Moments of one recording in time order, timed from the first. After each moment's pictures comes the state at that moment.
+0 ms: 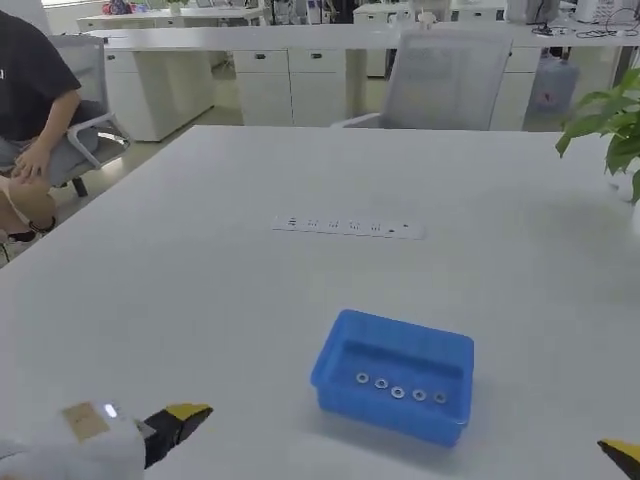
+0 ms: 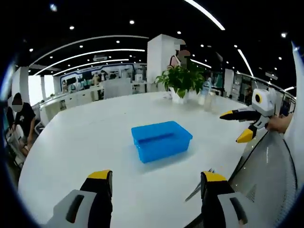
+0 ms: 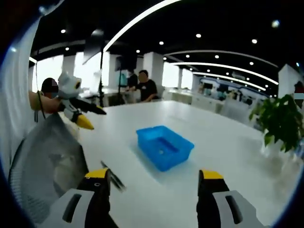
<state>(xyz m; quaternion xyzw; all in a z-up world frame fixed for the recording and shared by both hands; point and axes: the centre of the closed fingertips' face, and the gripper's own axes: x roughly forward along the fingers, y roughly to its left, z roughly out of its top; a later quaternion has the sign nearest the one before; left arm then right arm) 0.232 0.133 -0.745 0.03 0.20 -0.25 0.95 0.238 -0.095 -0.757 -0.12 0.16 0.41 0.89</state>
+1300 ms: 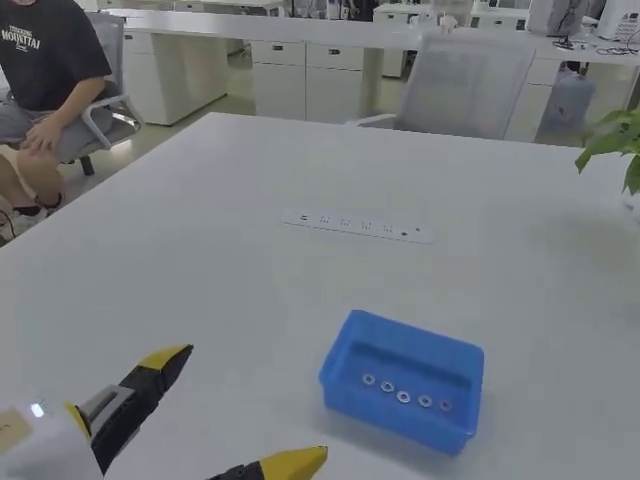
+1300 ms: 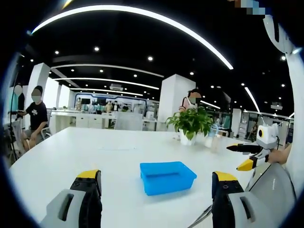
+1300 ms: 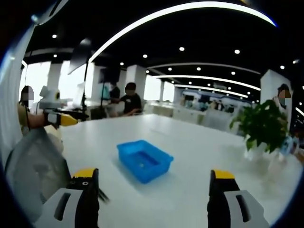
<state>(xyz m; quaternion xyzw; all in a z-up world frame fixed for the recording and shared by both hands) 0.244 0.140 -0.704 -0.05 0.07 -0.21 0.97 0.259 -0.113 -0.730 -0.10 0.11 0.34 0.93</state>
